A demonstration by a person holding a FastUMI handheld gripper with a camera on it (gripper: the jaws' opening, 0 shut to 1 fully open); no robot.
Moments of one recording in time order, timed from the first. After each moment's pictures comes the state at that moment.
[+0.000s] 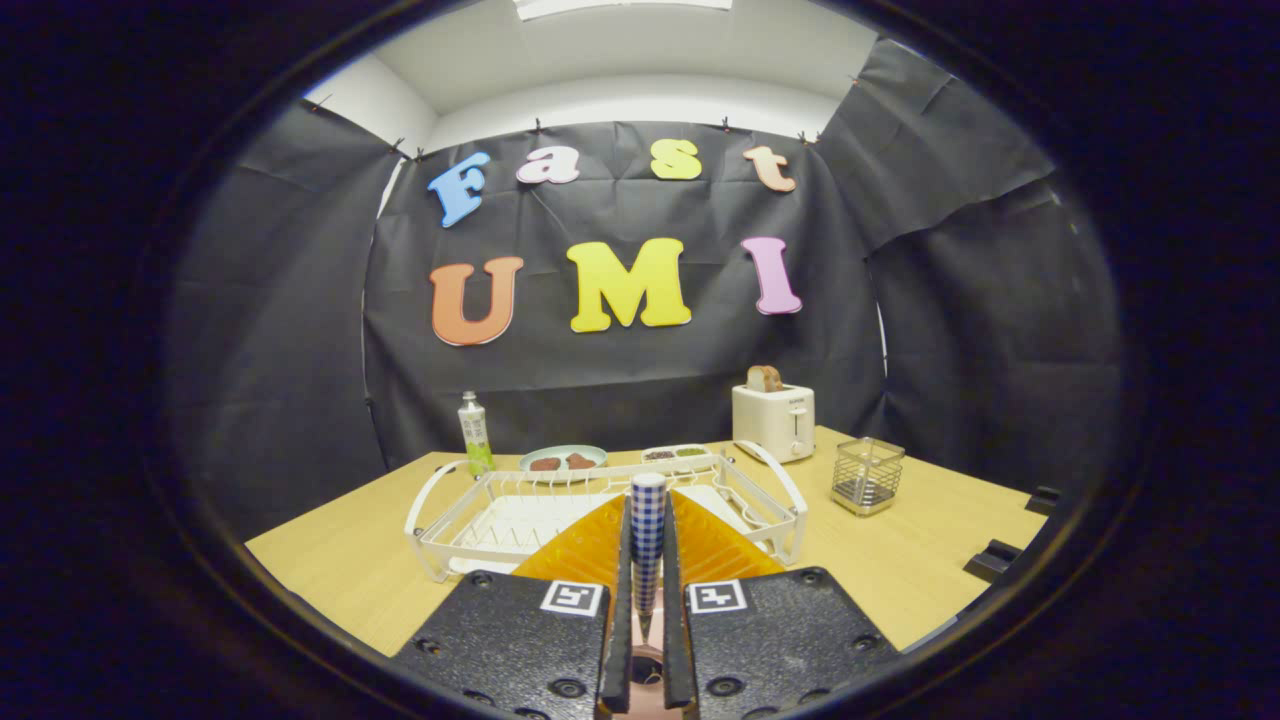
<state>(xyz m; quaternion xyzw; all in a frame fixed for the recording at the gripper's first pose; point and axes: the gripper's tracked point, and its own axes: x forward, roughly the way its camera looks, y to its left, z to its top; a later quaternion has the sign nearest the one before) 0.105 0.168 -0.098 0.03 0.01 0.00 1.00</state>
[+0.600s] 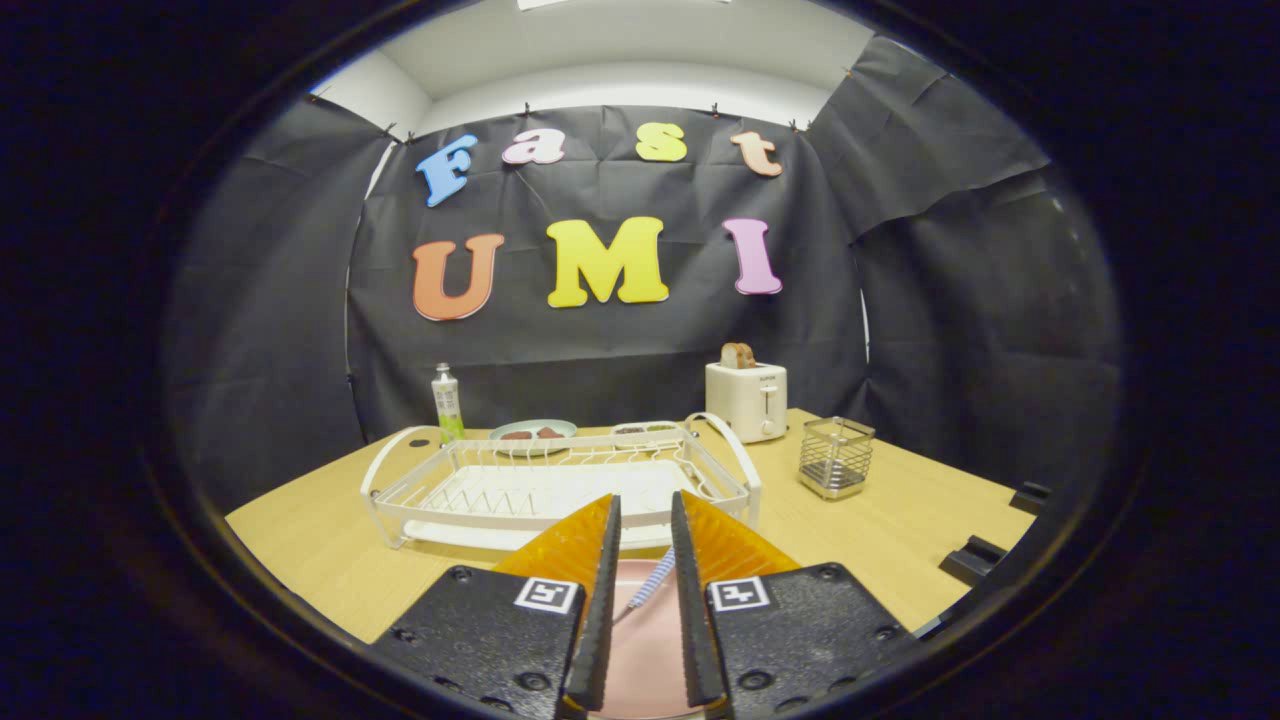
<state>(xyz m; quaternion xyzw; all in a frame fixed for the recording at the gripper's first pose) 0.101 0.110 -0.119 0.01 0.04 -0.02 1.00</state>
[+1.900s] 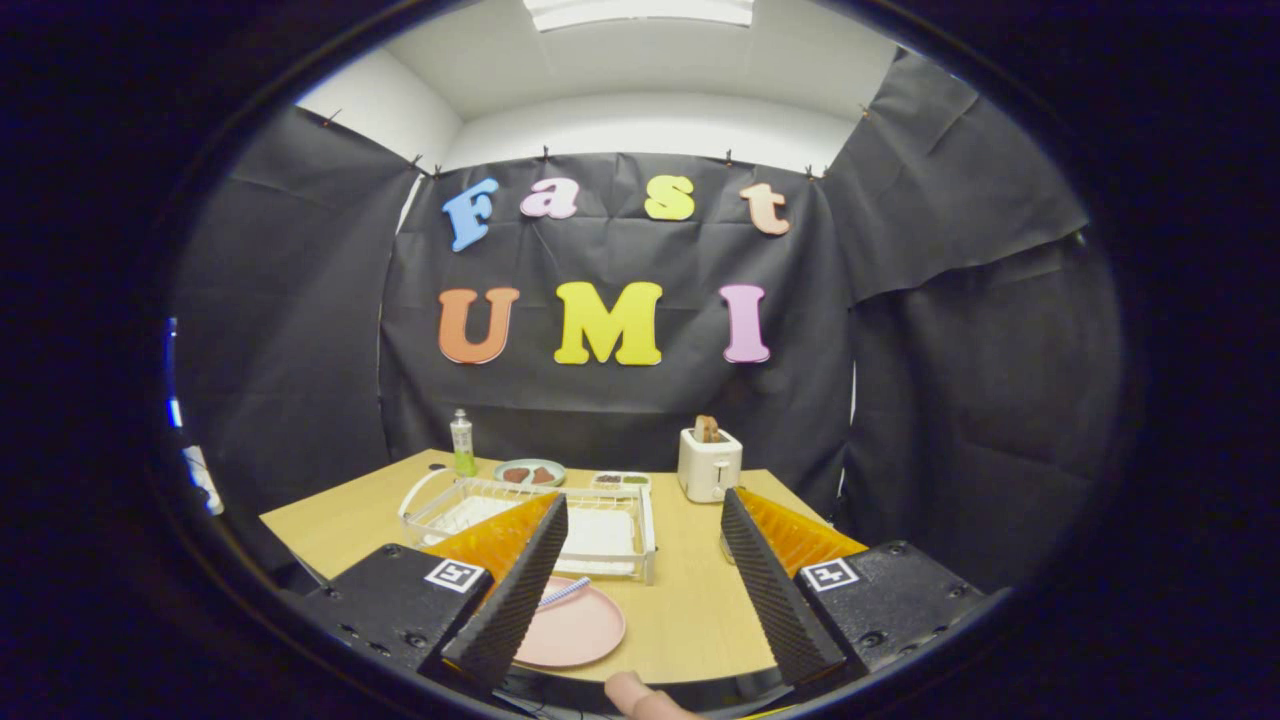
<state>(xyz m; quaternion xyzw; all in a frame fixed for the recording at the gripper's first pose) -0.023 0.022 0.009 -0.02 0.01 0.02 1.00</state>
